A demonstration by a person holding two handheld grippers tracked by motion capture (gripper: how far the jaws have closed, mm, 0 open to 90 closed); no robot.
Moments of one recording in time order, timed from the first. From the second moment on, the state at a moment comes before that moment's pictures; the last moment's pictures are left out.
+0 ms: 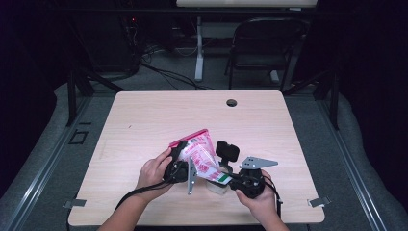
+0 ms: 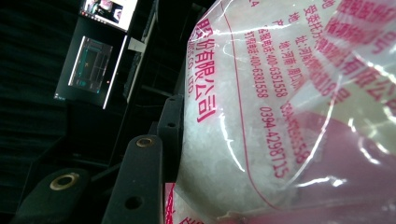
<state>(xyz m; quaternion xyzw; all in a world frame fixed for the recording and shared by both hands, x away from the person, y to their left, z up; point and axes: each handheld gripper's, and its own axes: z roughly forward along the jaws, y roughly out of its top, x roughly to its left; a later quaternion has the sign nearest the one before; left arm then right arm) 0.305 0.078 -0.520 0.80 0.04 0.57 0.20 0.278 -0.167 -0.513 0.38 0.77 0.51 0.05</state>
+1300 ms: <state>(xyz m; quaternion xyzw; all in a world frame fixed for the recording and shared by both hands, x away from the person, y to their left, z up) 0.300 0.075 -0.514 0.79 0.03 0.58 0.20 0.282 -0.167 -0.517 0.39 0.77 0.50 0.05</state>
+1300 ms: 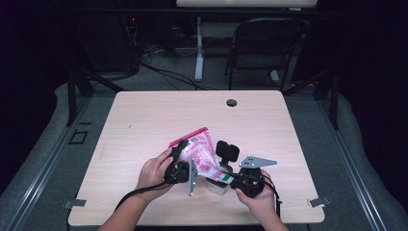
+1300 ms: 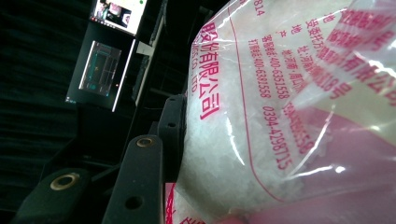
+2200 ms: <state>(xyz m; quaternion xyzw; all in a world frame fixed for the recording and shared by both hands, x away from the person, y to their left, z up) 0.297 0.073 -0.511 0.78 0.03 0.59 0.20 0.283 -0.167 -0.520 0.40 0.78 0.49 0.06</state>
